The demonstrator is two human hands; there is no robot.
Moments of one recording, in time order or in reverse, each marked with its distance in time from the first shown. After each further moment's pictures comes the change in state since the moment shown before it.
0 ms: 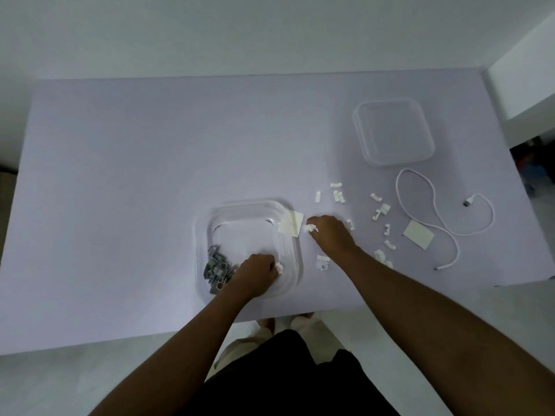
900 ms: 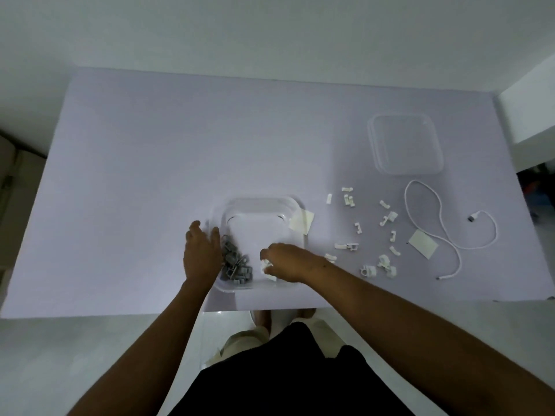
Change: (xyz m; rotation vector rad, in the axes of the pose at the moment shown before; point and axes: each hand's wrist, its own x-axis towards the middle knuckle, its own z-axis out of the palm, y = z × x) left_hand -0.045 -0.075 -0.046 -0.354 0.692 -0.451; right_hand -0.056 -0.134 -0.001 -0.130 -0.598 -0.361
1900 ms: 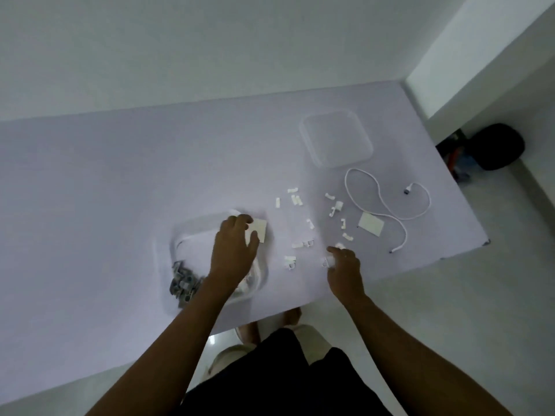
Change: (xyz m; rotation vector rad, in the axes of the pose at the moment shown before) left_hand -0.042 0.130 0.049 0.028 -0.183 0.672; right_hand -0.119 0.145 0.087 0.423 0.888 0.787
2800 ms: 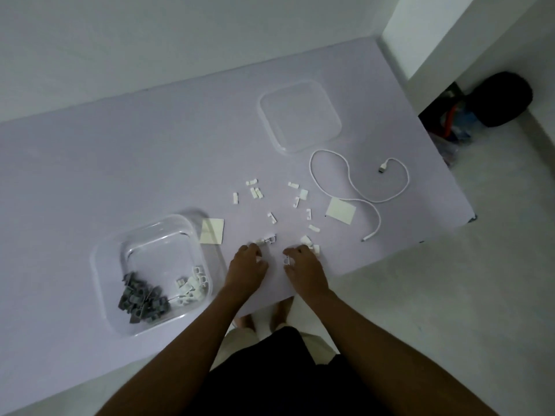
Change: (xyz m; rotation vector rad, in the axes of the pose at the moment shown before) left_hand -0.013 0.051 0.144 0.099 -0.451 -0.210; right_hand 0.026 0.036 0.014 0.144 -0.105 -0.220
